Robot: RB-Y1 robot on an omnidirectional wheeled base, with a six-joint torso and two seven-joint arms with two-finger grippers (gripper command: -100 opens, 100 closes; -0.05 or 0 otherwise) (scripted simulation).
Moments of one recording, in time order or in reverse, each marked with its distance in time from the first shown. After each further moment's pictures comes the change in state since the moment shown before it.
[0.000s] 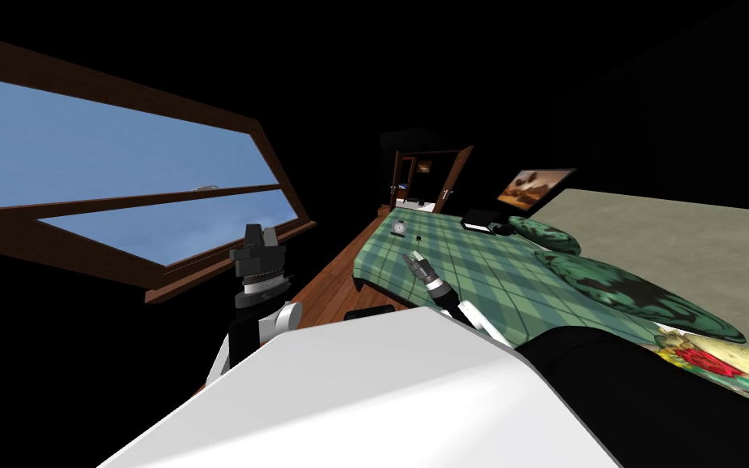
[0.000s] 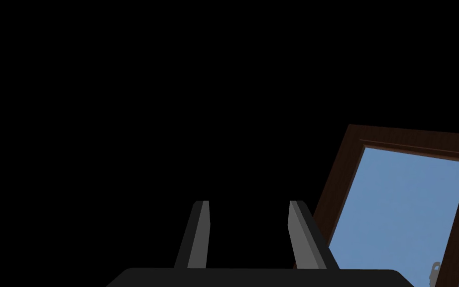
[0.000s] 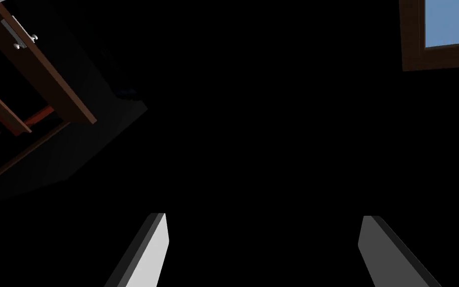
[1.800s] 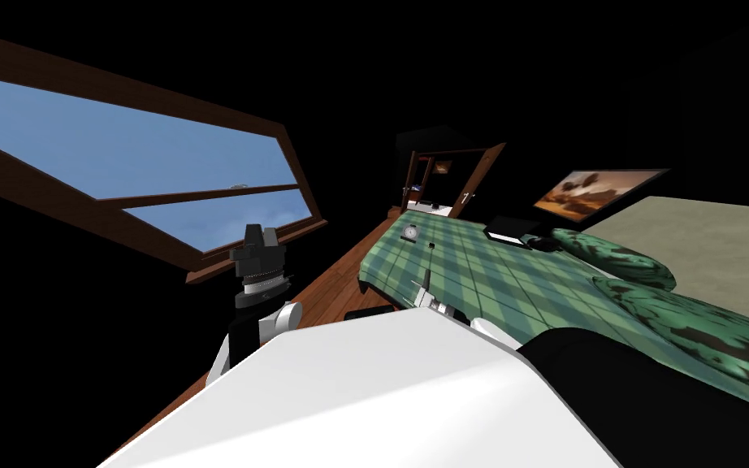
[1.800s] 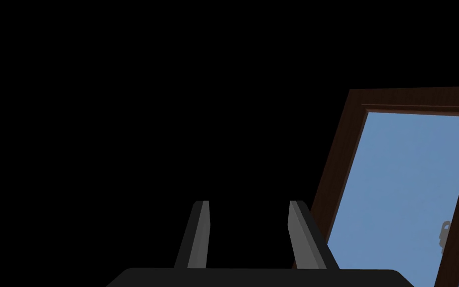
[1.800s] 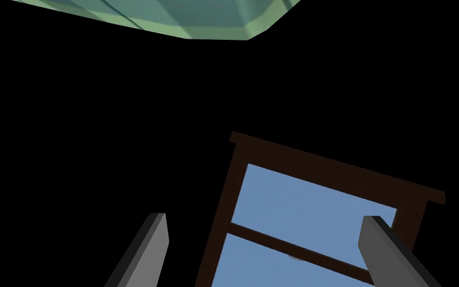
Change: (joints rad) left arm 0.000 0.000 0.000 0.000 0.000 0.000 0.000; right arm 0.135 -0.303 0.098 0.185 0.494 -0.029 0.257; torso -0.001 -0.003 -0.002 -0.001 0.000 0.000
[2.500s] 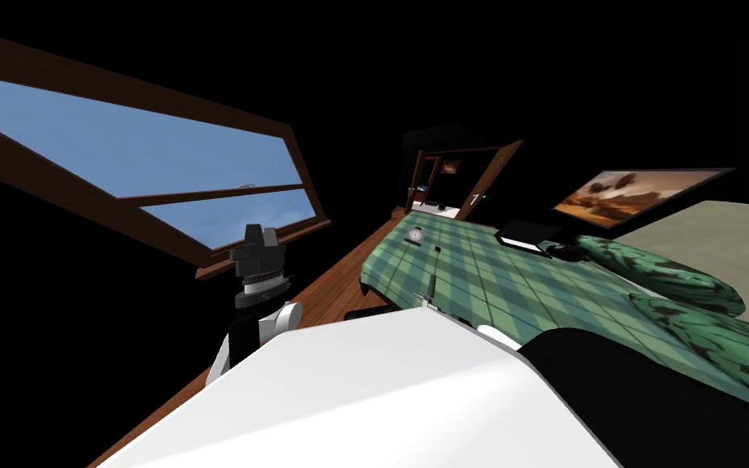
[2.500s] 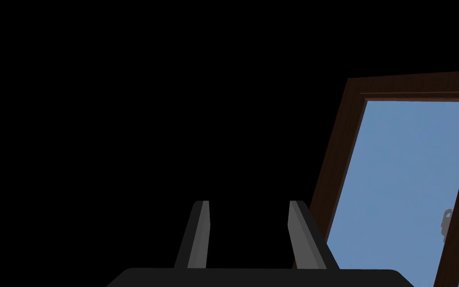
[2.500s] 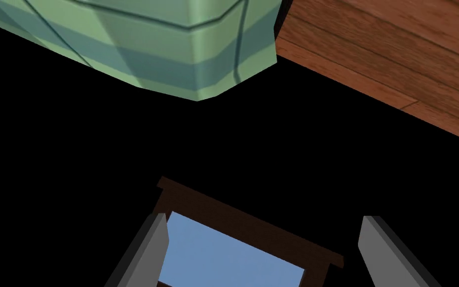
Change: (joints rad) left arm 0.000 0.000 0.000 0.000 0.000 0.000 0.000; right arm 0.032 -0.087 0.041 0.062 0.194 0.011 0.050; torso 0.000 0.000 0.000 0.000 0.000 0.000
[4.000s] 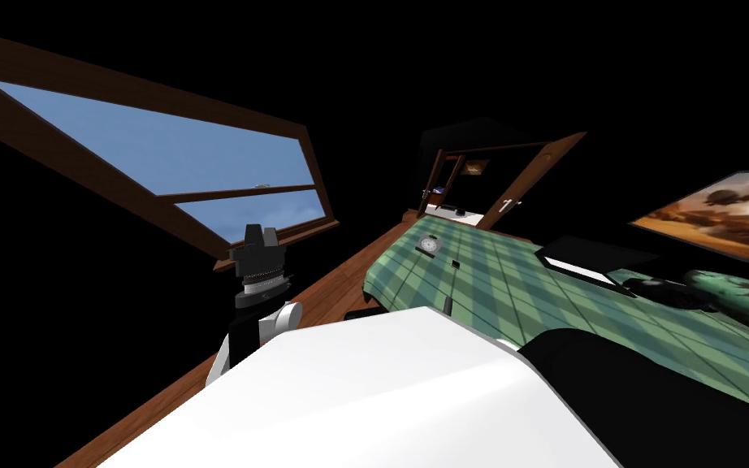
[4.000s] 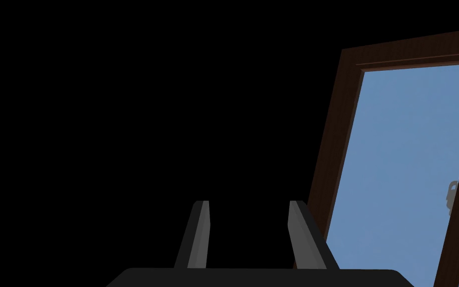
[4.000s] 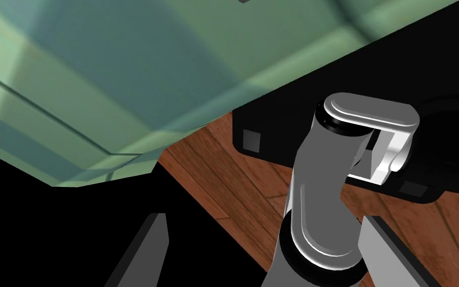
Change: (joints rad) left arm 0.000 0.000 0.000 0.000 0.000 0.000 0.000; right arm 0.018 -0.173 0.076 0.179 0.446 0.007 0.033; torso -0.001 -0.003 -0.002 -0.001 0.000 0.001
